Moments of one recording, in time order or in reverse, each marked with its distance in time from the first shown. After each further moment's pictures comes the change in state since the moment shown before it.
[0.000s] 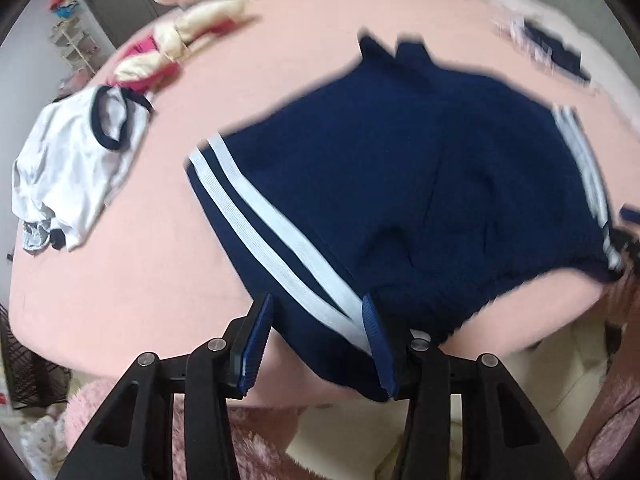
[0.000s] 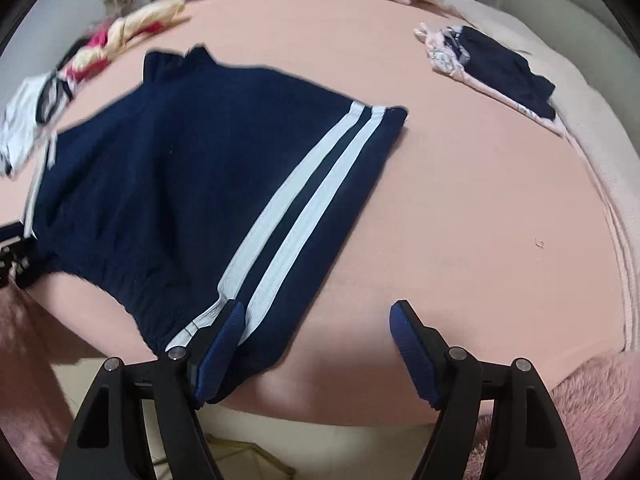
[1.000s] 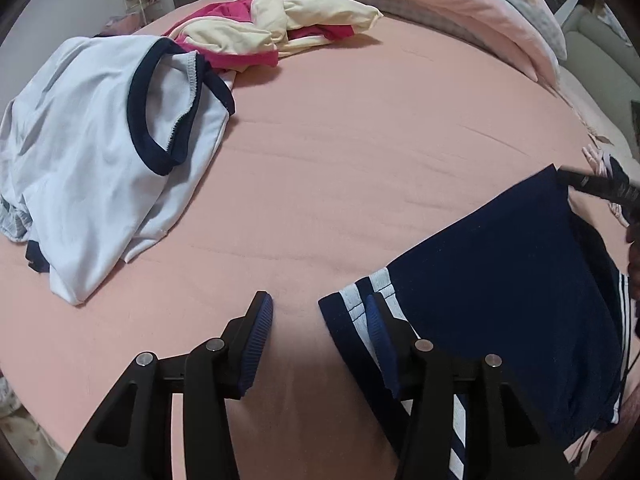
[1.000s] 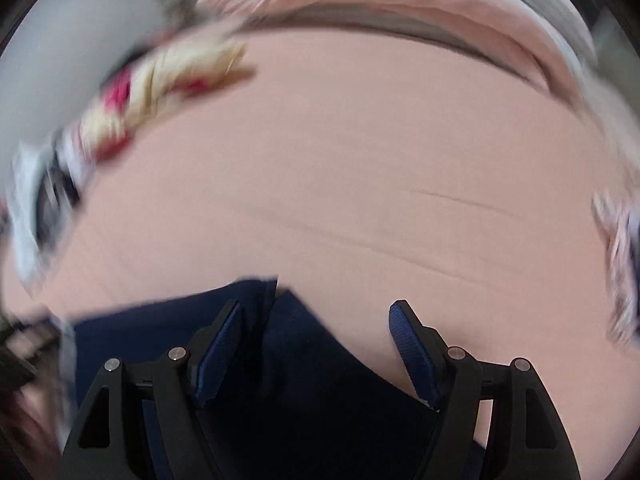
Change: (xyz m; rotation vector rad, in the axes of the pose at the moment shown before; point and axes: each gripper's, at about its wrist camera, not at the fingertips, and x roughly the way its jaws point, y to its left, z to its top) left arm 0.070 0.096 0.052 -0.277 -0.053 -0.019; right arm 0.088 0.086 0.255 -0.084 -0.074 0.245
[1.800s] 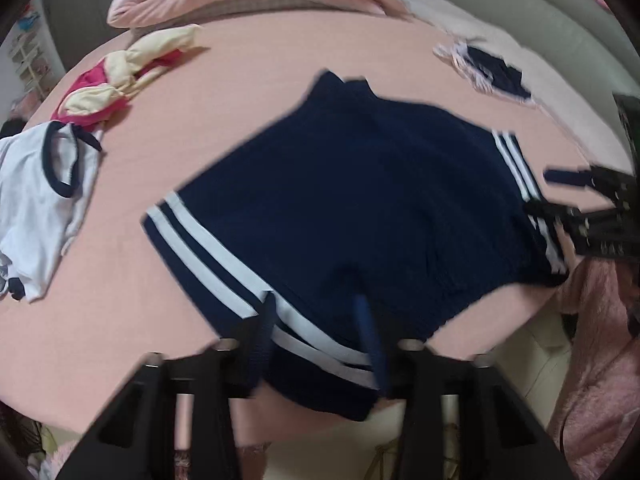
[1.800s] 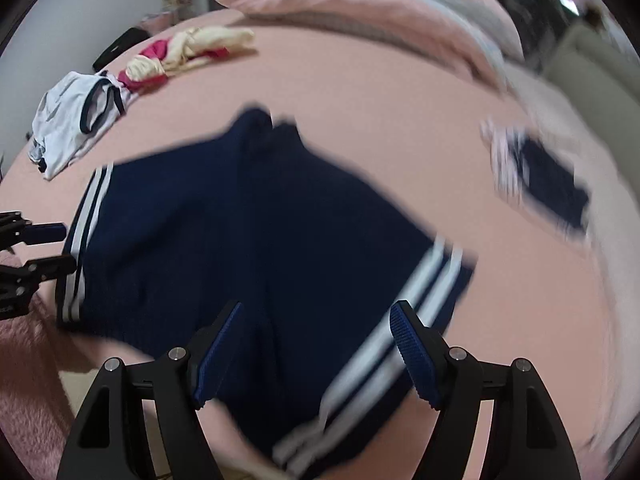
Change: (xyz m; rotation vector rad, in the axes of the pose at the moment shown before) left arm -0.070 -0.097 -0.094 0.404 0.046 -0.153; right arm -0.133 0.008 -0.187 -0.071 0.054 -0.194
